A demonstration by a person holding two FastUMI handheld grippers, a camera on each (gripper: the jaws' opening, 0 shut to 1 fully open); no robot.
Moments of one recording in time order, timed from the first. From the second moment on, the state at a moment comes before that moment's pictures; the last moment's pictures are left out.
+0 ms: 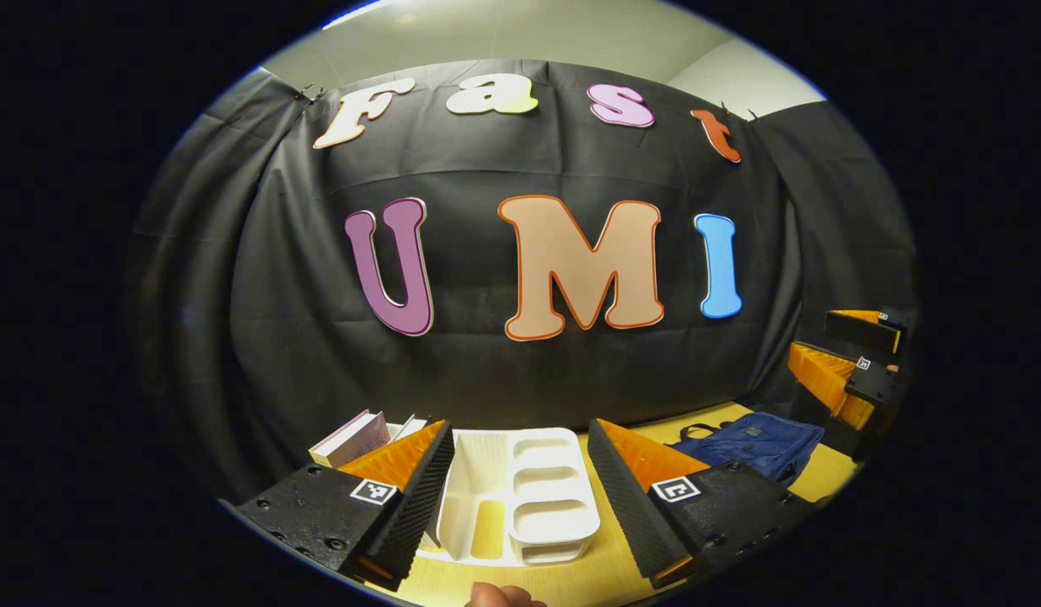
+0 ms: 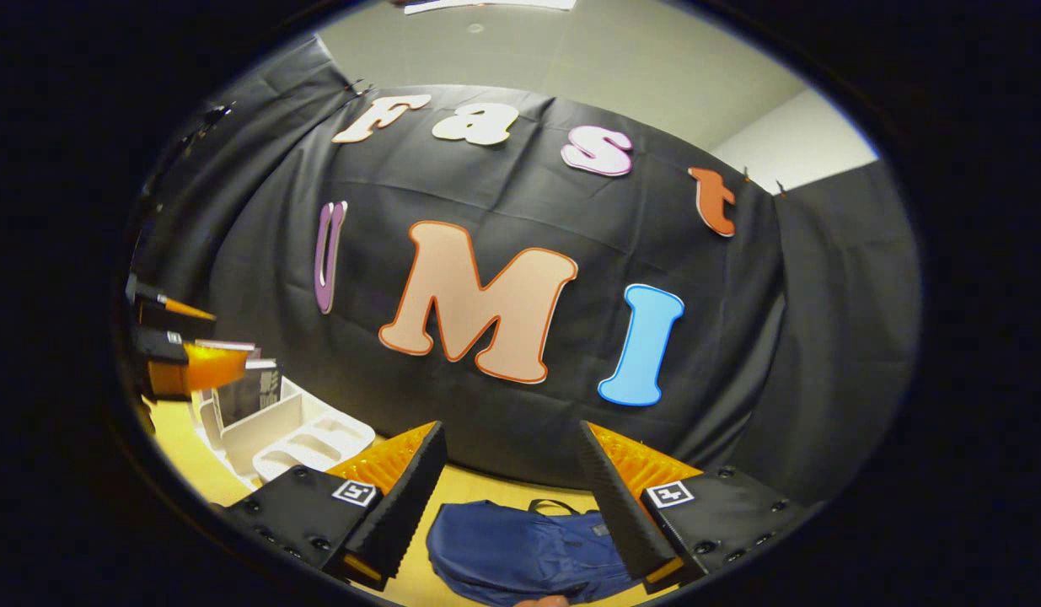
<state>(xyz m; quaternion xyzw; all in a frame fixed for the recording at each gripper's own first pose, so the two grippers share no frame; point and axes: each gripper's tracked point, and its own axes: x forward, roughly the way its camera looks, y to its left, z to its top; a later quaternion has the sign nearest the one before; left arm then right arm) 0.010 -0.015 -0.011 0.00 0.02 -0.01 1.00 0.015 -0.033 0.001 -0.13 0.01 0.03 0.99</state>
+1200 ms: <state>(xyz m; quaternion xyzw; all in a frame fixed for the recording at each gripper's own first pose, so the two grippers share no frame) 0.005 0.013 -0.023 0.02 0.05 0.05 1.00 0.027 -0.073 -0.324 -0.55 0.22 0.28 0.75</state>
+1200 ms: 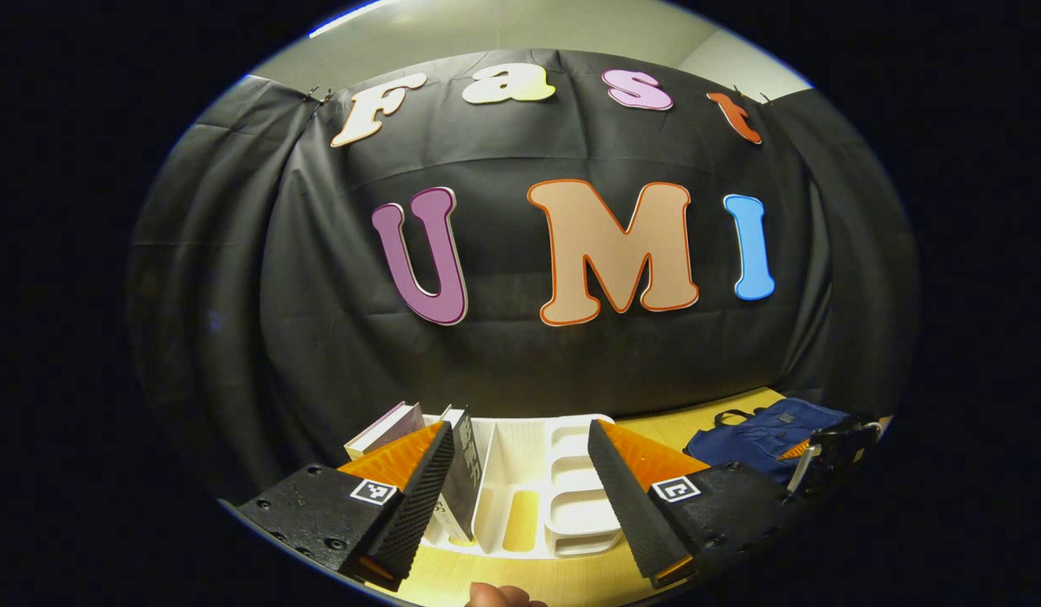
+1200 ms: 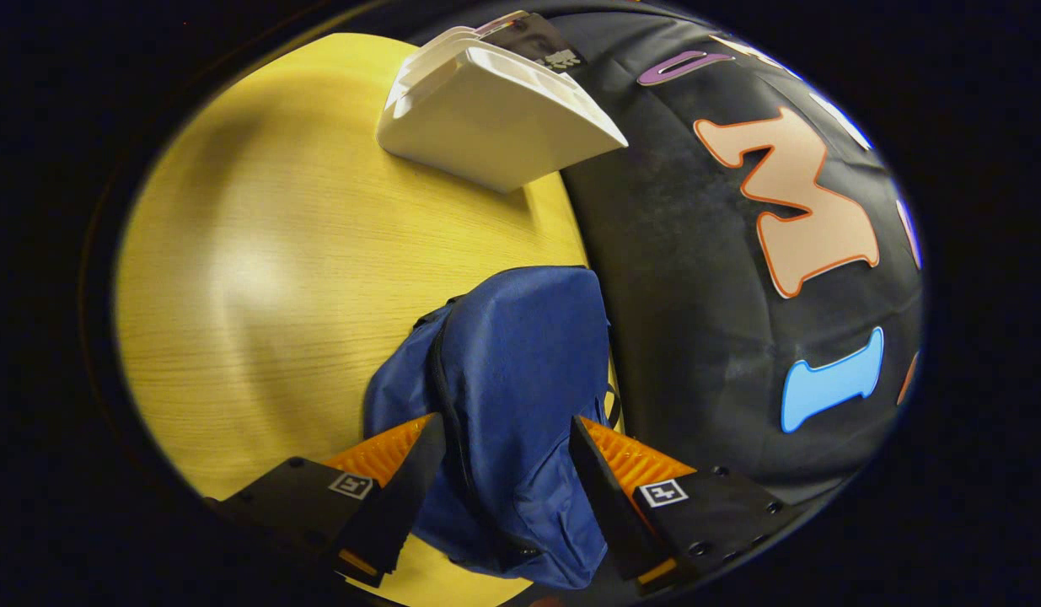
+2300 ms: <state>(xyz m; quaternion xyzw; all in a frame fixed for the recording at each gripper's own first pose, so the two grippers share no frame) 0.004 0.033 -0.027 0.00 0.06 0.09 0.99 0.049 -0.076 -0.329 -0.27 0.42 0.23 0.84</state>
